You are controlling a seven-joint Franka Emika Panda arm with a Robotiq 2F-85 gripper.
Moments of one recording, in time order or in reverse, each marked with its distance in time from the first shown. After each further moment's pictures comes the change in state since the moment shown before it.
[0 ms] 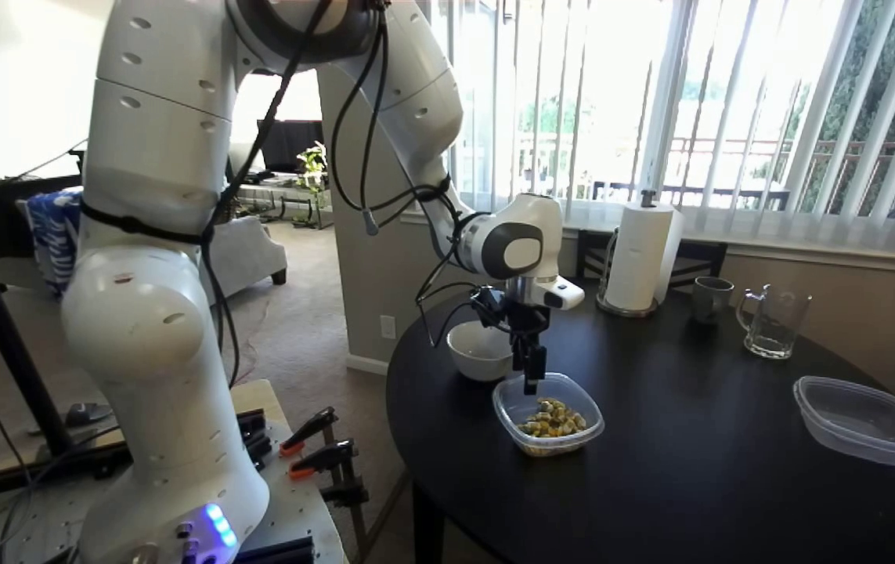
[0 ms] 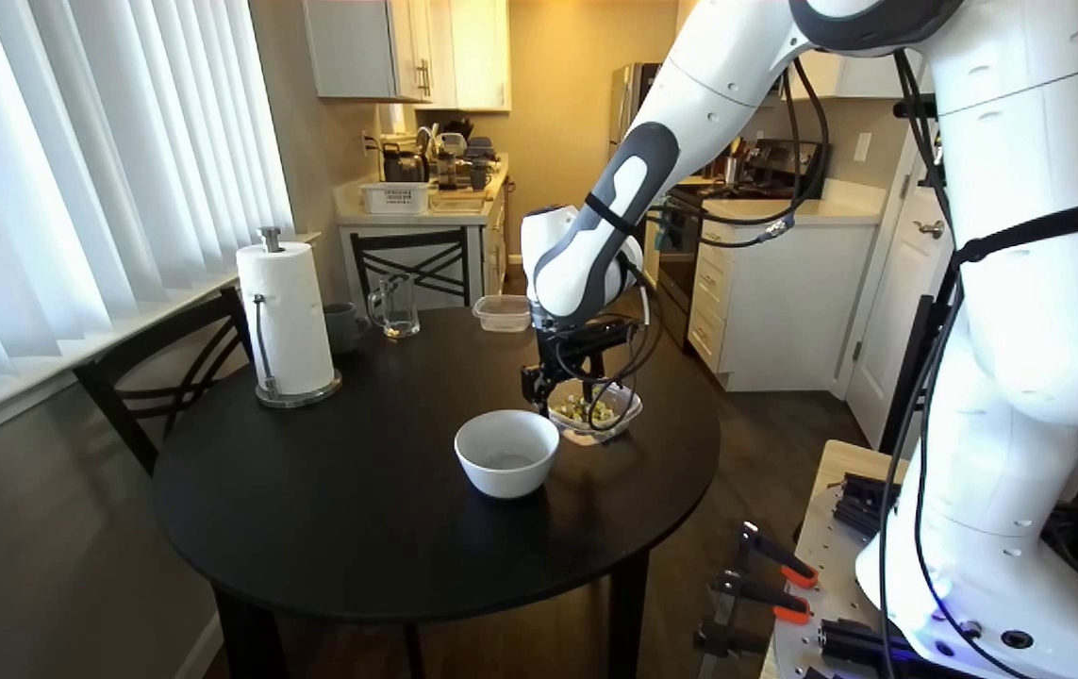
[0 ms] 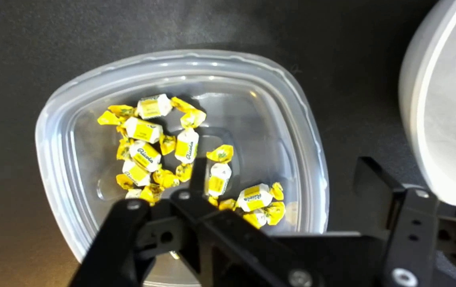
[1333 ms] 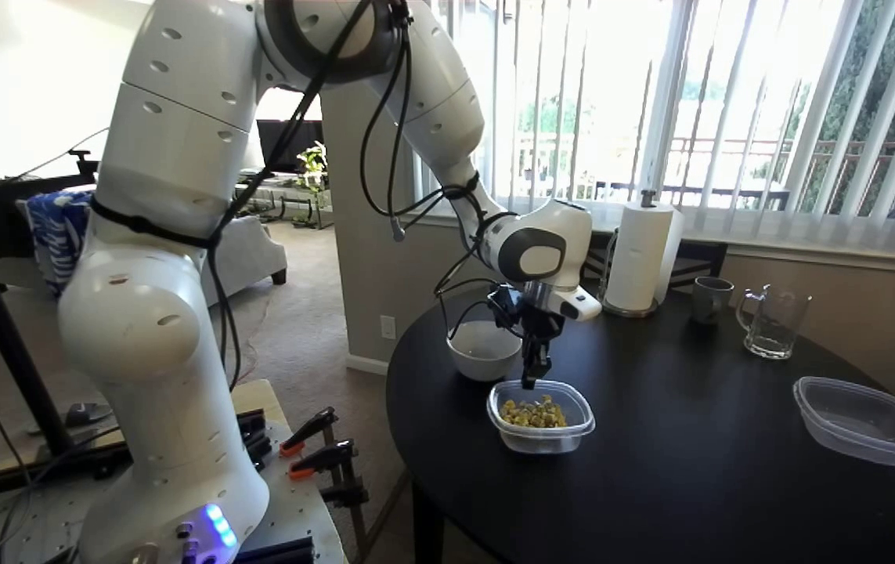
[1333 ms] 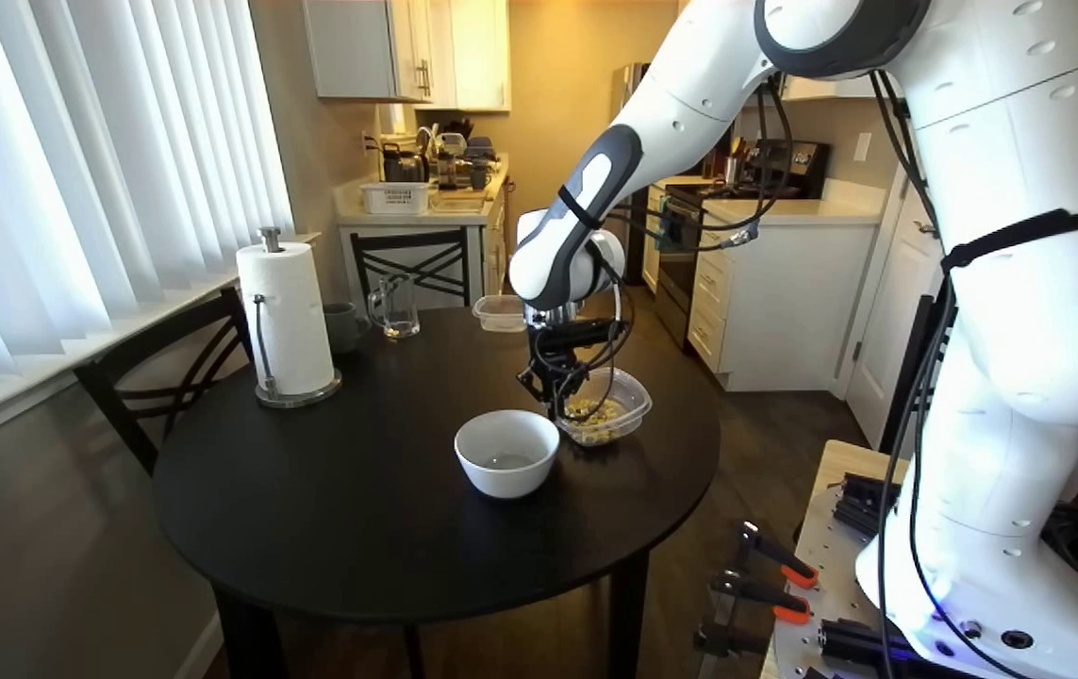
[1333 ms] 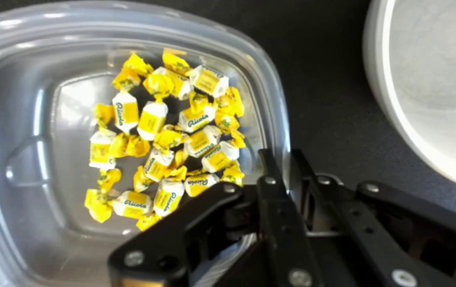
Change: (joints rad) arm -0.034 0.084 0.010 0.130 0.210 -0.109 -0.104
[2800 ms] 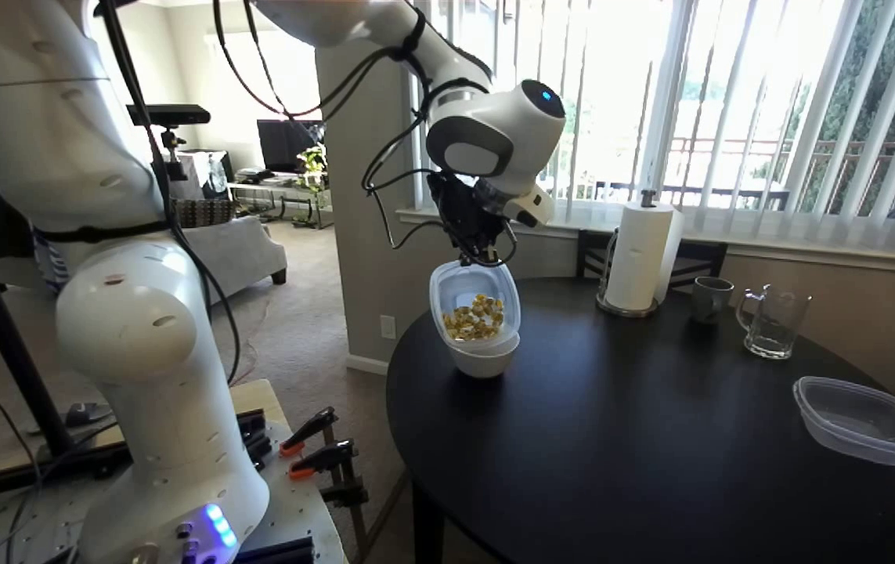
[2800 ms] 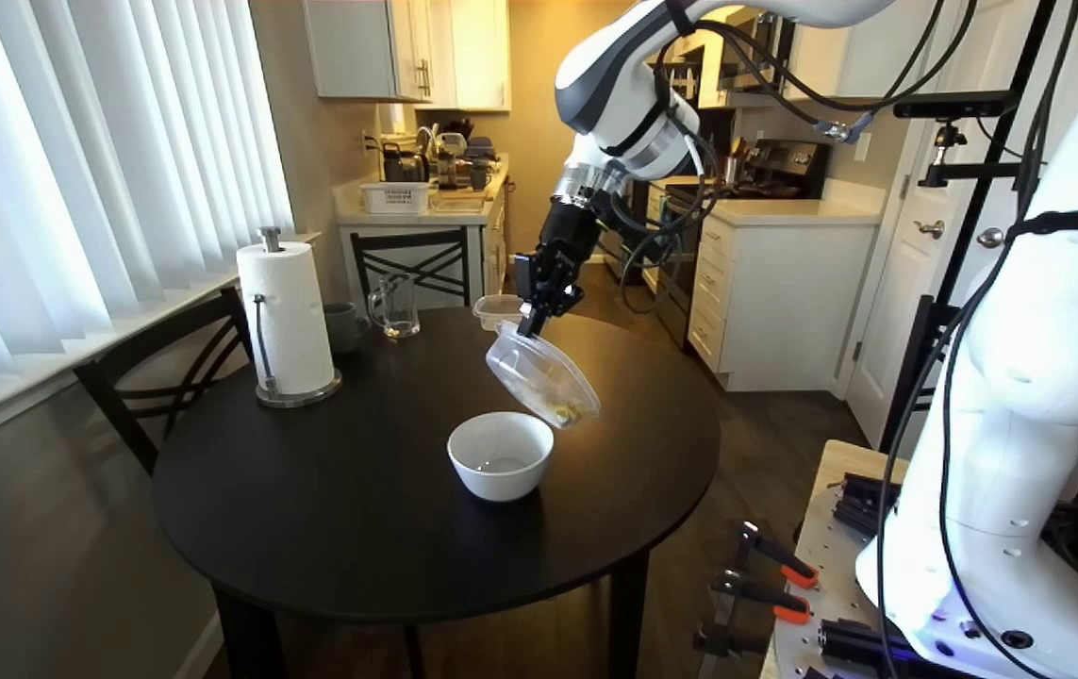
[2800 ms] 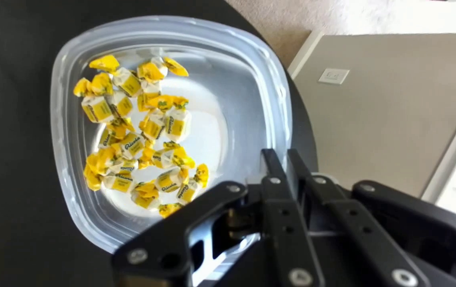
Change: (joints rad) arm -0.023 -0.573 0.064 -0.249 0.631 -0.304 -0.727
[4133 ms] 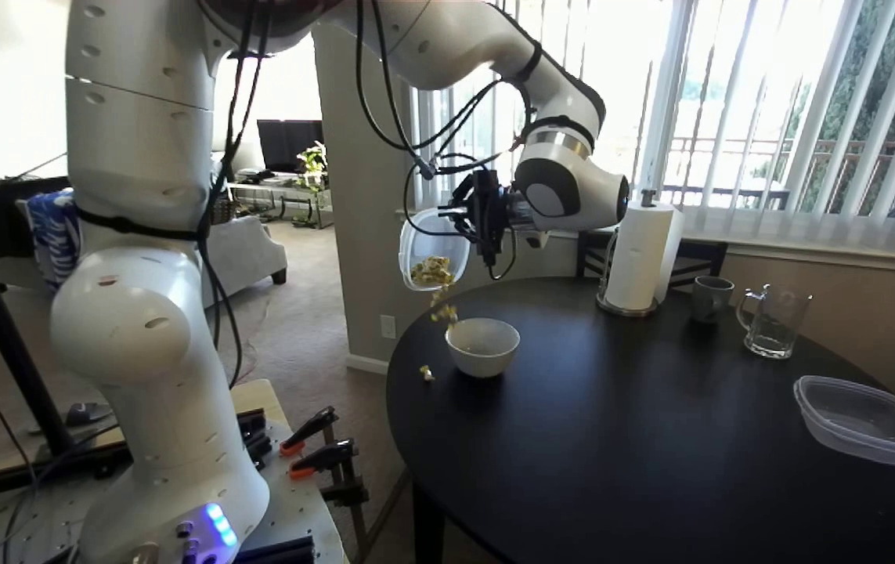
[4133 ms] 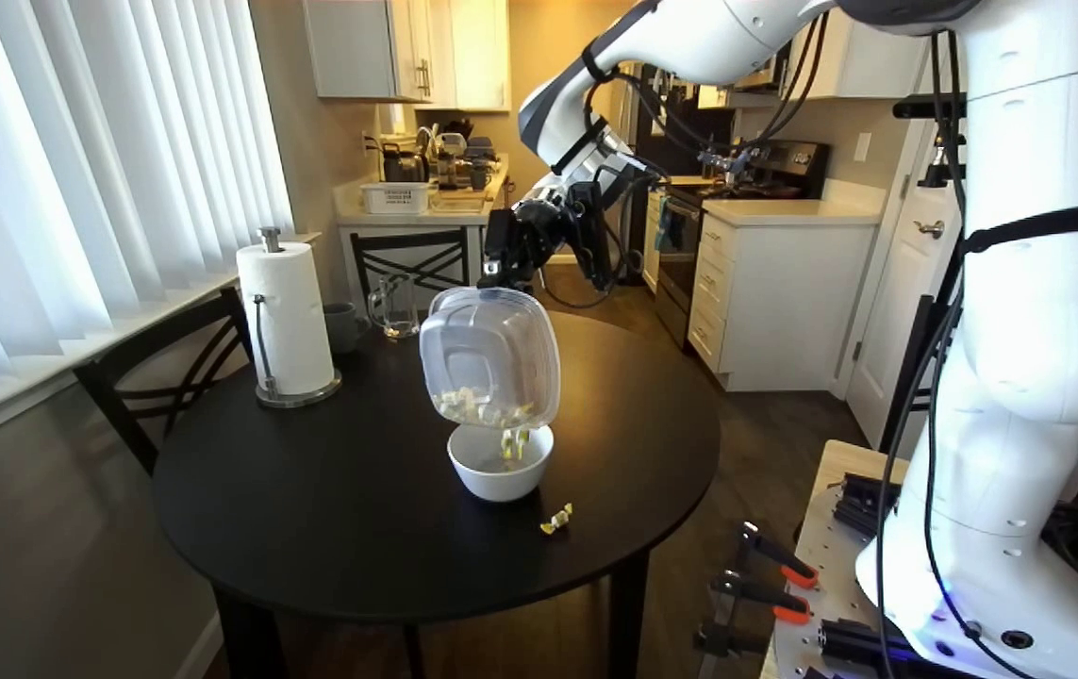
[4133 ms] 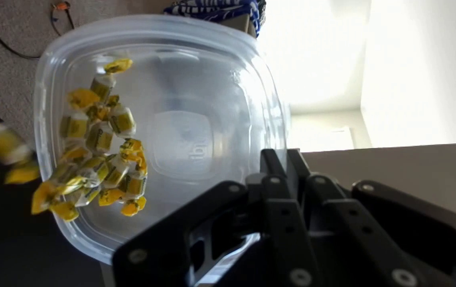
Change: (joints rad) arm -0.046 0.400 -0.081 0.385 0.369 -0.810 -0.309
